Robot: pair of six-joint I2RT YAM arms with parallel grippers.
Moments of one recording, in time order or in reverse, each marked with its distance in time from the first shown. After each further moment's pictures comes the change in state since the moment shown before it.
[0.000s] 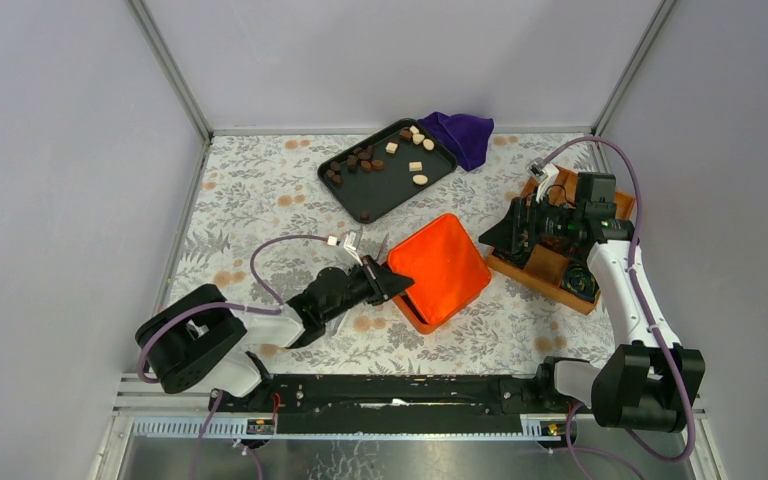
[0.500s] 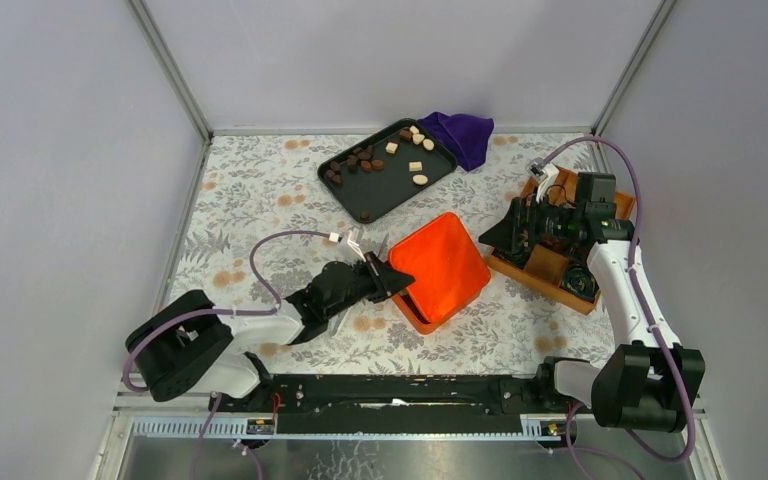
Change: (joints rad) left arm -0.007 -0.059 0.062 -0.183 -0.030 0.020; right arm 0.000 0.000 0.000 0.000 0.000 0.000
